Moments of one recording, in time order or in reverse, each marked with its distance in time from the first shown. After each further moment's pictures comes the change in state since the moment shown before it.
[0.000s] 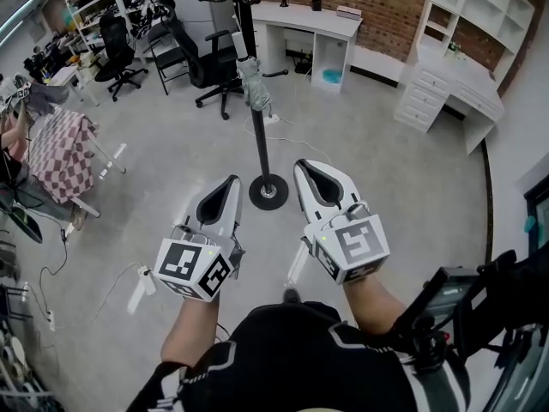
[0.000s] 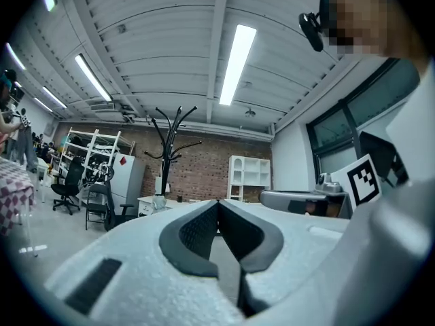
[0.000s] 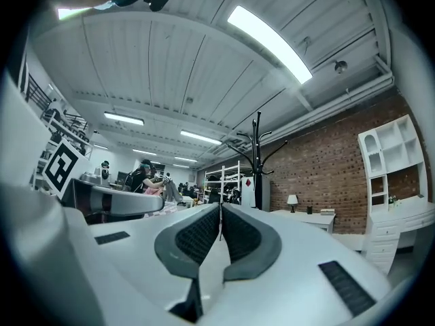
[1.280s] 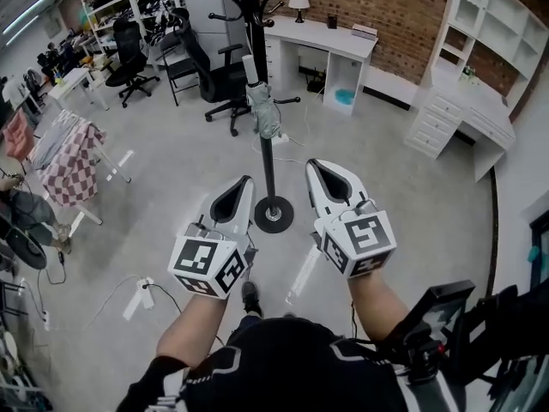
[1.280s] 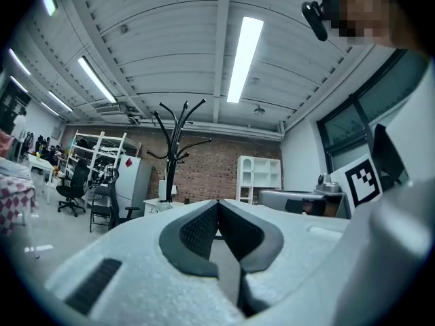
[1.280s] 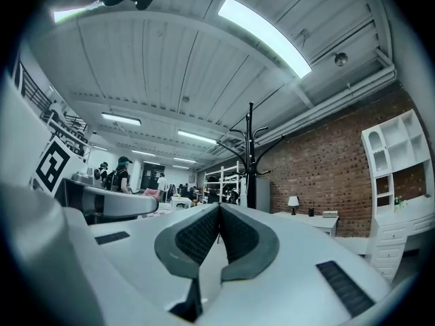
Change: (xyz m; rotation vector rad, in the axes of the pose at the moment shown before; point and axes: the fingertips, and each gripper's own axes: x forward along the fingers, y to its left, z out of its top) left arm 0.093 0.044 0.007 0.001 -0.009 0.067; right arm 0.086 -0.076 -0.002 0.010 -0.005 0.014
